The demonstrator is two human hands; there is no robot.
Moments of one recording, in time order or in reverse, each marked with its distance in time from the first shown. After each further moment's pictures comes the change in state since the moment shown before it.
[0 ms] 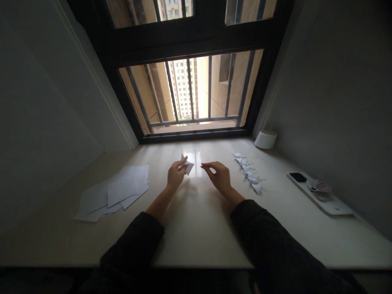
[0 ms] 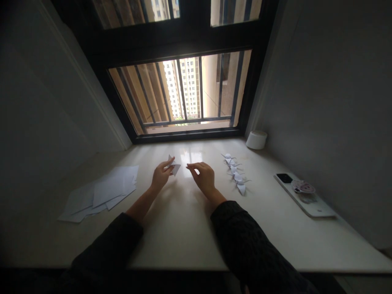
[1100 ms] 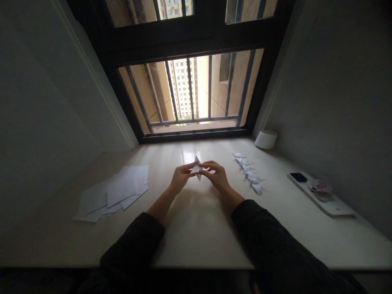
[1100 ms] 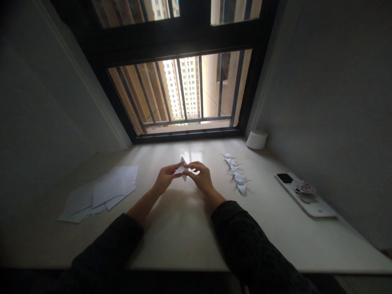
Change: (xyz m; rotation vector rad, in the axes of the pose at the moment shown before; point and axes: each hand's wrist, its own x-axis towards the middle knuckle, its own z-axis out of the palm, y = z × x) left_hand -0.011 0.010 0.012 -0.283 -0.301 -0.061; right_hand 0.001 0.006 0.012 0.431 -0.071 0.181
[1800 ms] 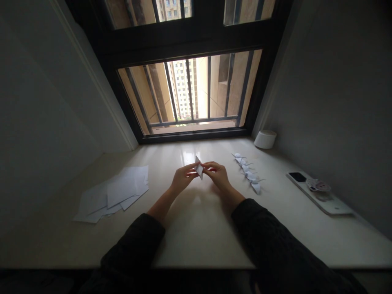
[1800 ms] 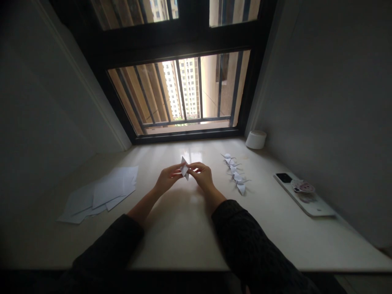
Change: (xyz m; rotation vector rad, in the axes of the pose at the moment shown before) left_hand -0.001 -0.001 -0.002 0.198 -0.105 0.165; right_hand 0.003 0.007 -0.001 0.124 0.051 0.143
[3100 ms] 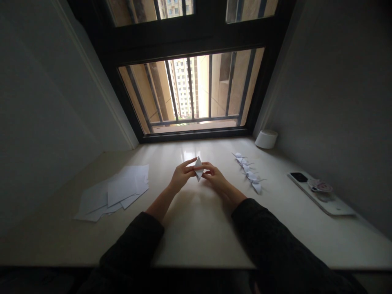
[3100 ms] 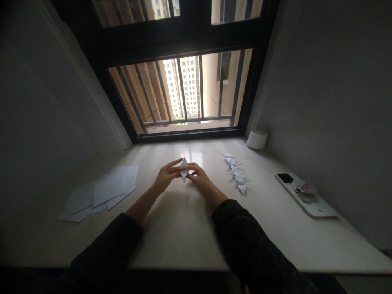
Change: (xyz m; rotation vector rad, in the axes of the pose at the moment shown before) left_hand 0.000 0.011 0.001 -0.319 0.000 -0.190; right_hand -0.001 -0.004 0.000 0.082 -0.367 0.036
